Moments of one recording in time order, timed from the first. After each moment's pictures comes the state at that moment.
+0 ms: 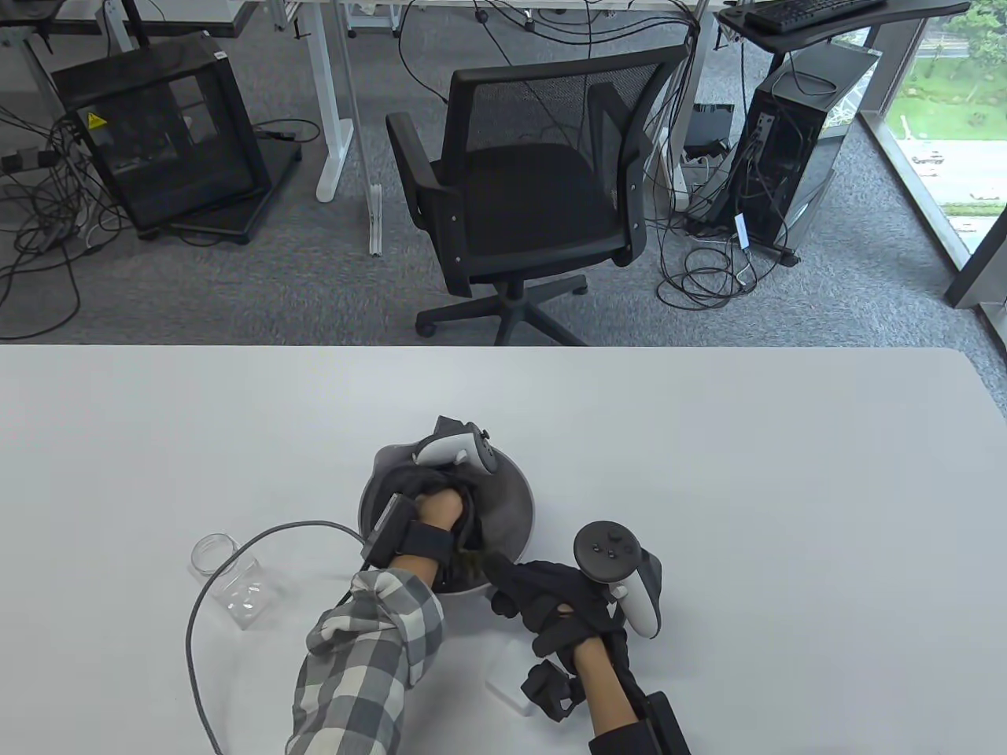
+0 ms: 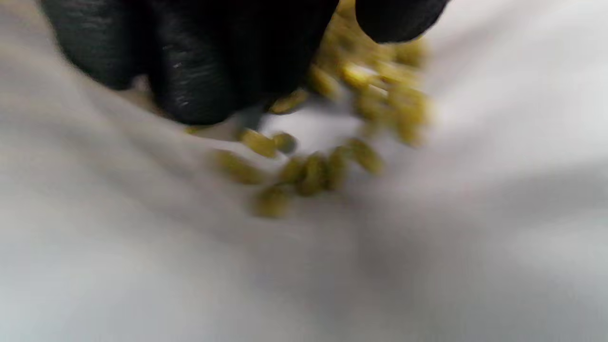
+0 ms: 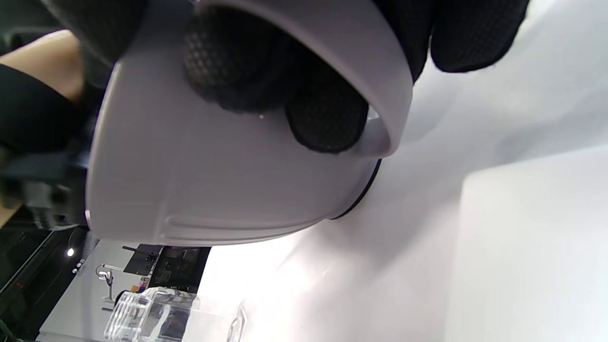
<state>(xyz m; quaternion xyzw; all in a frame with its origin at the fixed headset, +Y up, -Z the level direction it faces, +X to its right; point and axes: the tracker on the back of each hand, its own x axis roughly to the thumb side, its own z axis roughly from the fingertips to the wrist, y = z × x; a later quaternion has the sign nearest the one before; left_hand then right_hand) -0.084 -0.715 -0.478 -0.45 0.02 -0.08 0.89 0.088 -0.743 -0.352 0.07 0.19 0.84 0.50</state>
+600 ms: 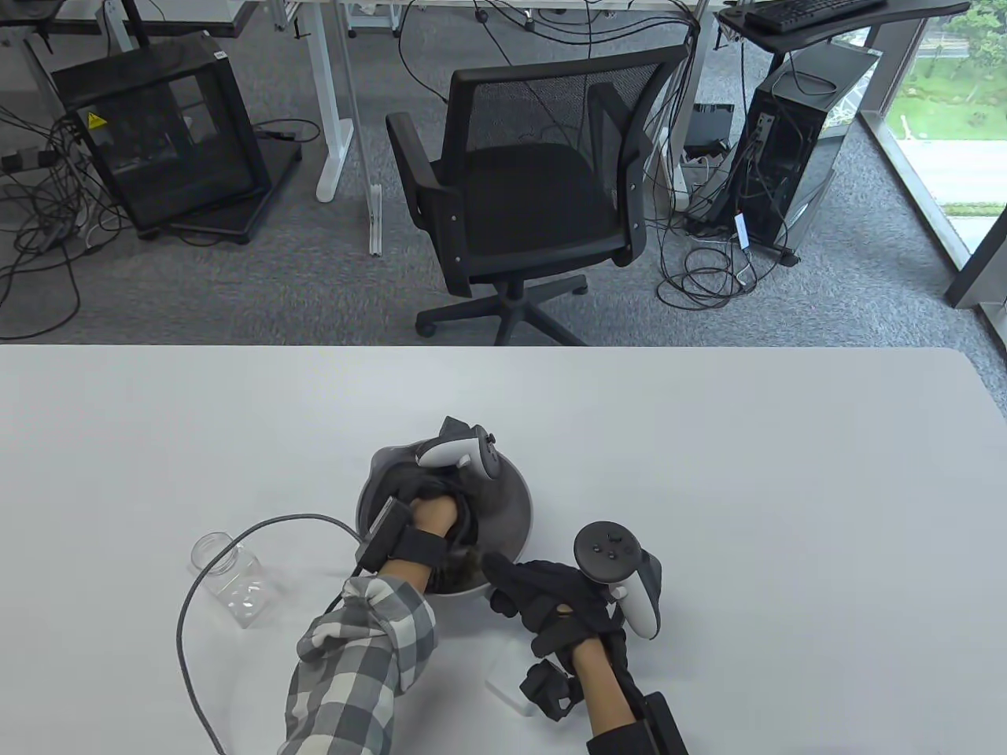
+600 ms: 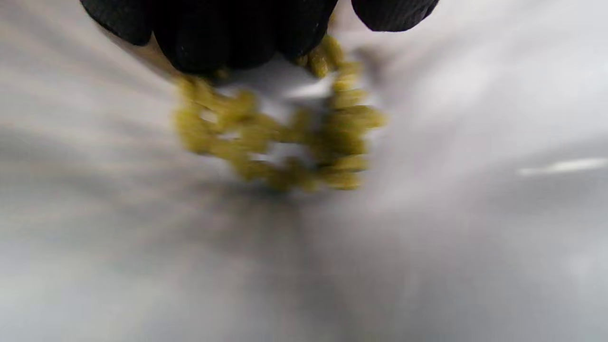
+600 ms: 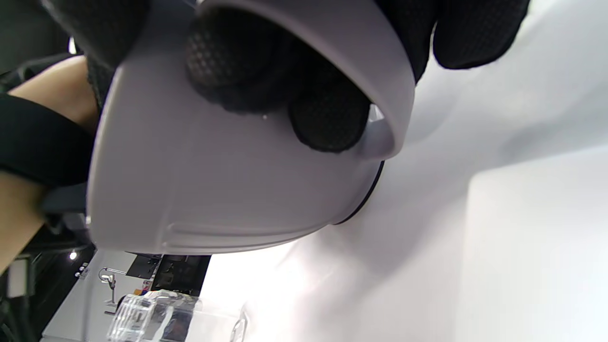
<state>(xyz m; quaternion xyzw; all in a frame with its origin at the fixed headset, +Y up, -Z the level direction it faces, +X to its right) -0.081 -0.725 -0.472 -0.46 -0.13 0.05 0.88 0.088 -0.743 -0.353 0.07 0.18 0.85 0.49</state>
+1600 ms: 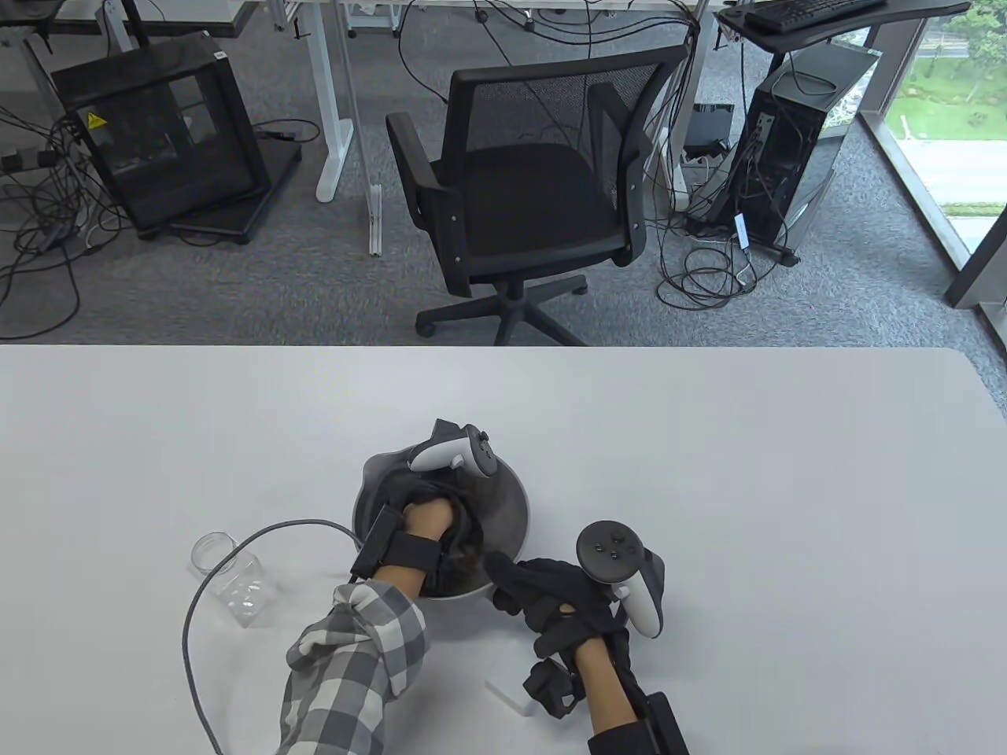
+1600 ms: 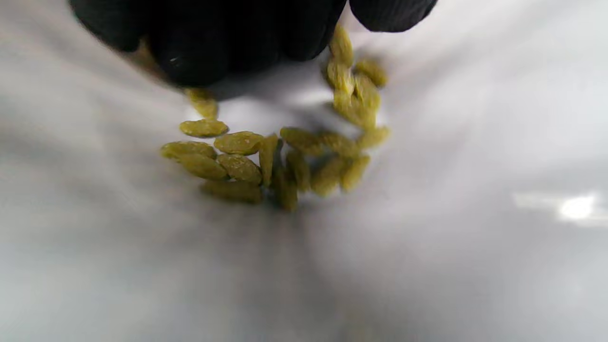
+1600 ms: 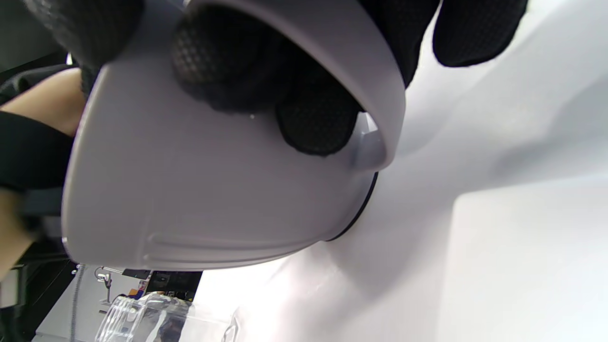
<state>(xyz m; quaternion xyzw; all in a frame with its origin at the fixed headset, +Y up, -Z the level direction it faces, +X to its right) -0.091 -0.747 -0.489 -0.43 -0.09 0.02 0.90 0.091 -0.744 -0.354 0.08 0.17 0.85 0.49</state>
